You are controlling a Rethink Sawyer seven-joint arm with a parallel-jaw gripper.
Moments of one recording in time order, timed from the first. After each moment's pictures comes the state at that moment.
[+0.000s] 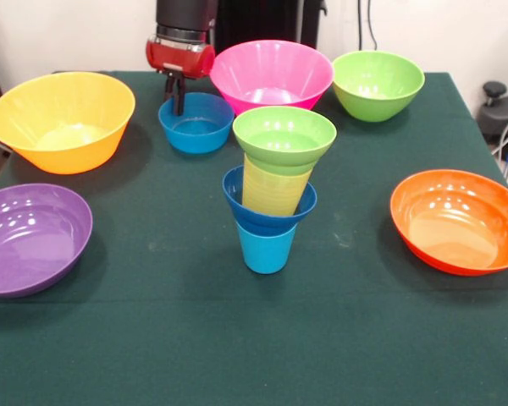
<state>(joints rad) -0.52 -0.34 -0.23 2.02 -0.55 -0.56 2.20</state>
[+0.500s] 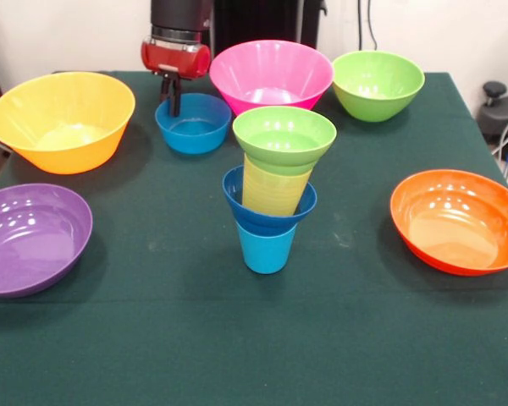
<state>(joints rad) -0.56 -0.34 -0.22 2.01 -0.60 -0.56 2.20</state>
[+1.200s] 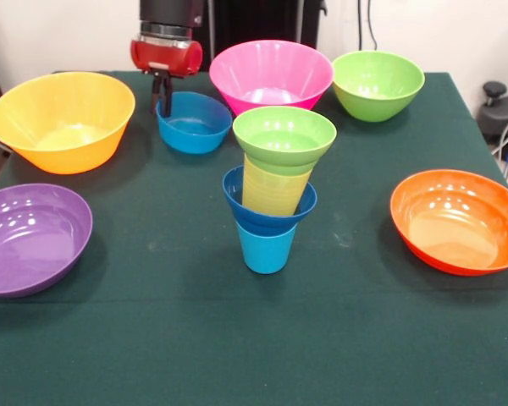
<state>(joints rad) -0.63 -0.44 -0.13 2.01 -0.64 -0.48 2.20</state>
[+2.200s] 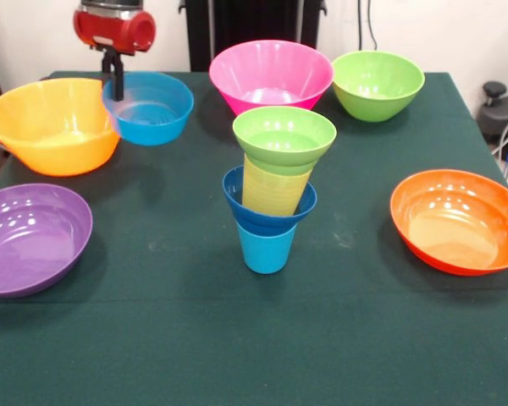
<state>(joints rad) -0.87 -0.76 0.24 2.00 -0.58 0.03 2.20</state>
